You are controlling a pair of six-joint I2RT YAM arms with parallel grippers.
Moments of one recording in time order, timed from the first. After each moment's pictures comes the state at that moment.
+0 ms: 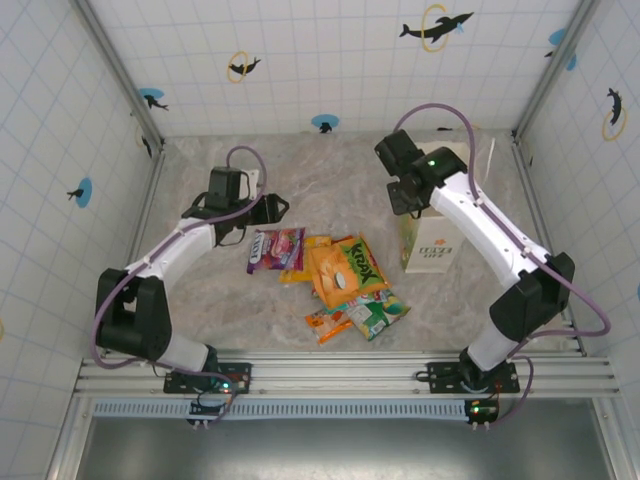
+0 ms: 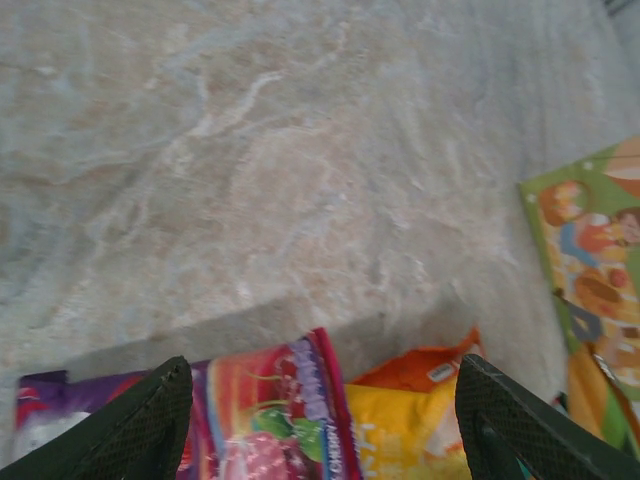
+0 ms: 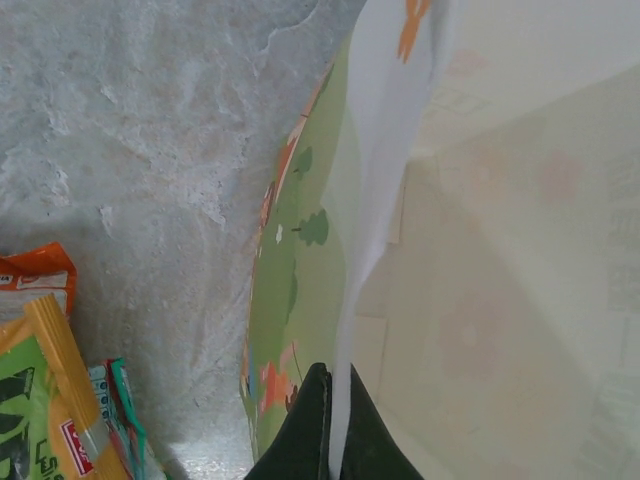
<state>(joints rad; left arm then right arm) -0.28 1.47 0.98 -0.27 0.42 -0.31 0.59 1.63 1.67 -1.24 0.41 0.26</state>
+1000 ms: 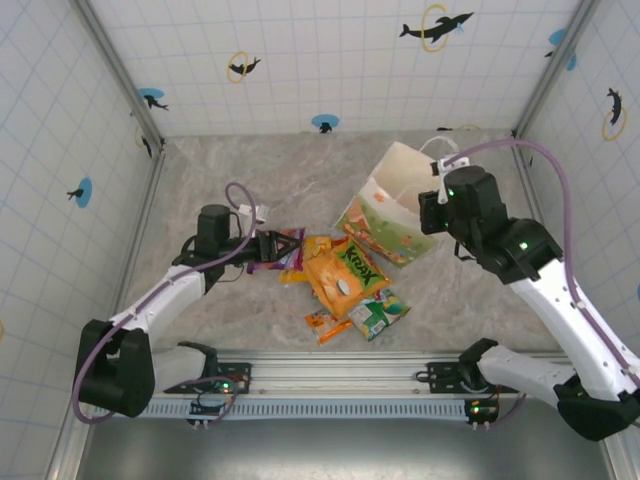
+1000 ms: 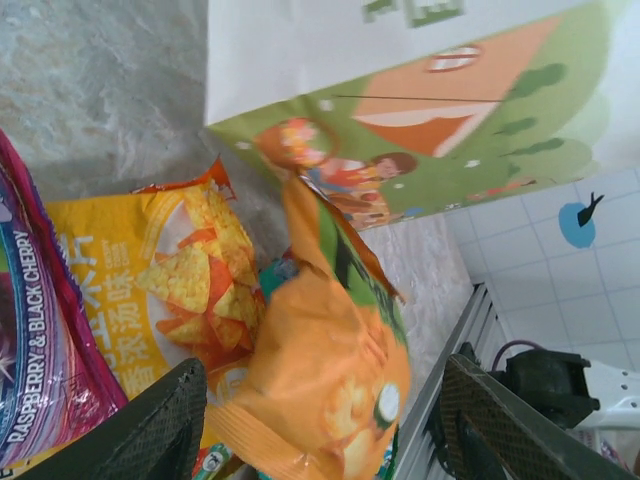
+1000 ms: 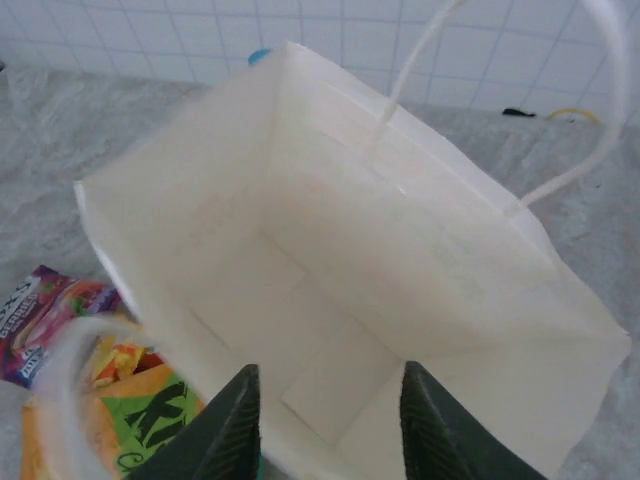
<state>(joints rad) -0.28 1.18 0.60 -0.03 0.88 -0.50 0.63 1.06 1.33 -0.90 0.29 0.24</state>
